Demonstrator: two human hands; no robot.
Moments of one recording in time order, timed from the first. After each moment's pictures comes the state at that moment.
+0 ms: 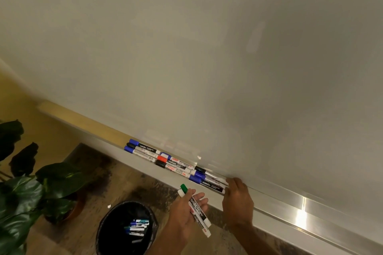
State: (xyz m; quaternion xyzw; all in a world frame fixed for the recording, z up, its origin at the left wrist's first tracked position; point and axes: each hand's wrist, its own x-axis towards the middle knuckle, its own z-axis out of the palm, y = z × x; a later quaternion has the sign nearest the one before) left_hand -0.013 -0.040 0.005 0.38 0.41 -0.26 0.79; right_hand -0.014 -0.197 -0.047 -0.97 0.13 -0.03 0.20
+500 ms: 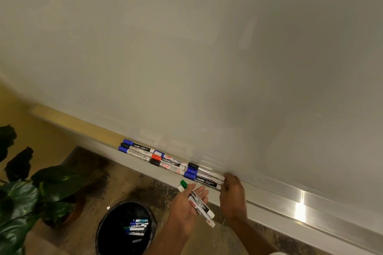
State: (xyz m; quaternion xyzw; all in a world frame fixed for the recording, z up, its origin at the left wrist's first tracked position) left_hand -0.016 -0.058 -0.004 0.36 0.40 -0.26 0.80; right_hand -0.014 -0.209 -0.069 -0.91 0.21 -0.03 0.35
